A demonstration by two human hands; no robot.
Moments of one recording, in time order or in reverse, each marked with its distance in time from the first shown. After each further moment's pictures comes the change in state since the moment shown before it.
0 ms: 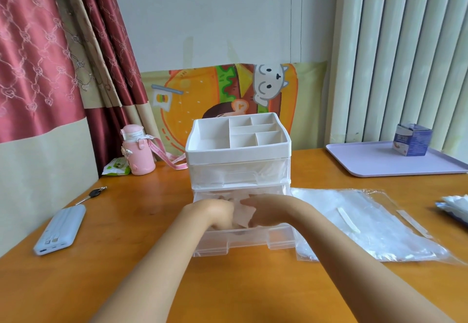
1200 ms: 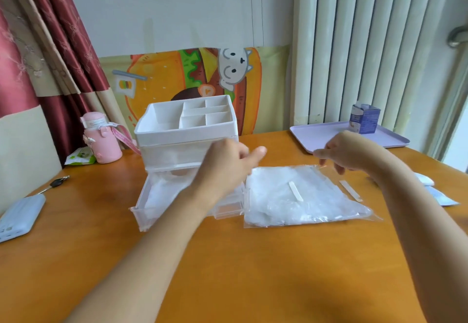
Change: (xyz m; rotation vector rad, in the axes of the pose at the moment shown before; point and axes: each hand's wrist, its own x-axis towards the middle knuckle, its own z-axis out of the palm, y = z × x) left_hand -0.062 0.121 -0.014 -0.585 0.828 0.373; right_hand -0.140 0.166 -0.049 0.246 0.454 0.410
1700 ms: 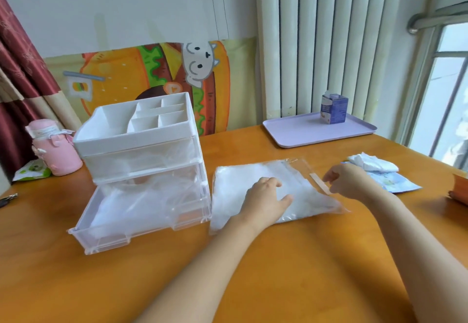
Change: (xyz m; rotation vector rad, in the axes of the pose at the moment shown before) left_hand 0.016 0.005 0.179 0.019 -0.410 -0.049; right_hand 0.032 0.131 0.058 0.028 0.028 0.231
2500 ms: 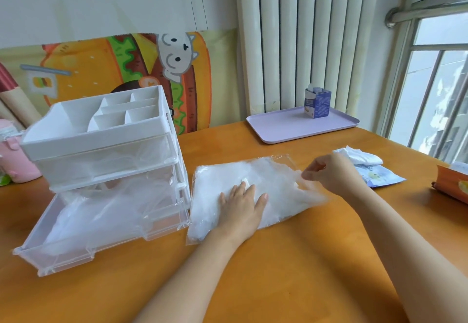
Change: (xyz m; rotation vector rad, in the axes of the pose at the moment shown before) left_hand 0.012 -0.033 0.030 0.241 -0.048 -0.067; right_hand -0.006 -0.003 0.005 0.293 0.182 -0.083
